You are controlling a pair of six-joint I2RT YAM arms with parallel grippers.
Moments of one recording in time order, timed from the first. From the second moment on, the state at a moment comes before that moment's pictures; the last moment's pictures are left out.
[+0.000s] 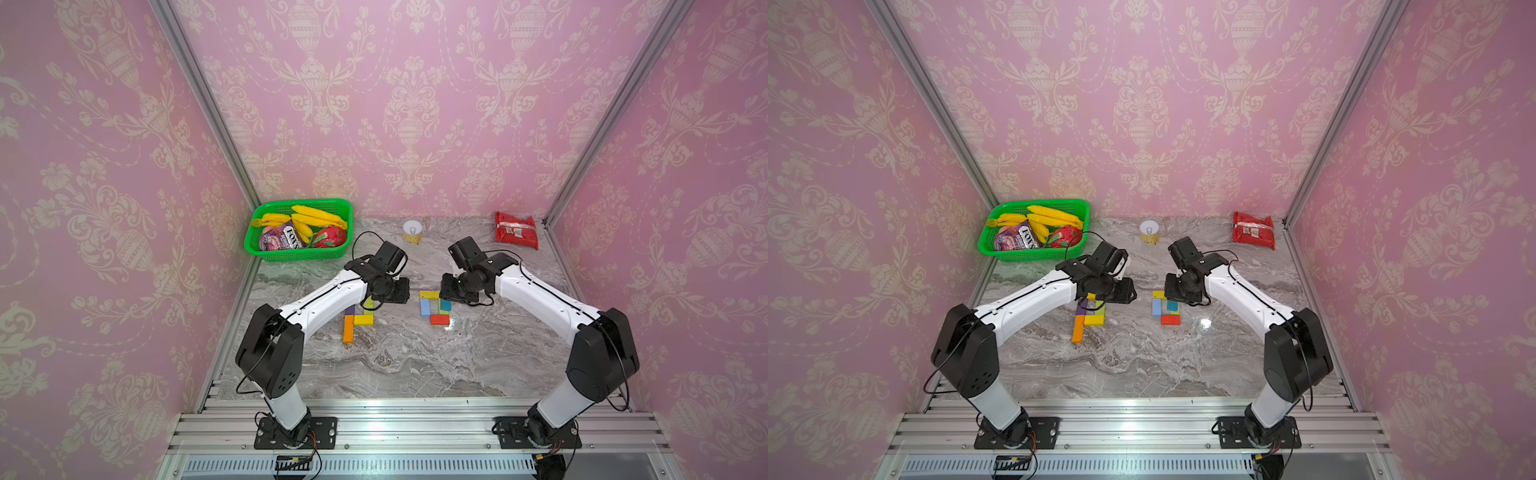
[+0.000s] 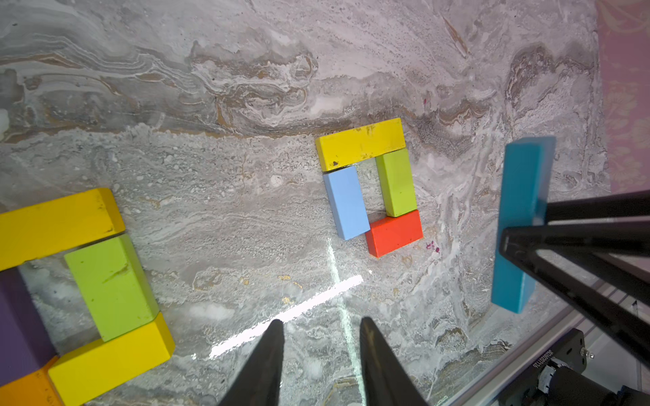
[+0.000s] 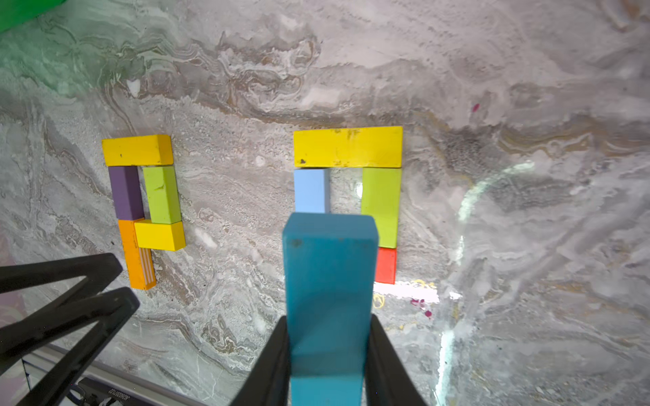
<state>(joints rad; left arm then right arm) -0.60 1.69 1.33 -0.68 0.17 -0.49 0.57 1.68 1.36 -0.85 -0.13 0.57</state>
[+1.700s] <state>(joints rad) -0.47 1.56 1.18 -0.63 0.22 -0.58 0.76 1.85 1.27 -0.80 -0.13 0.67</state>
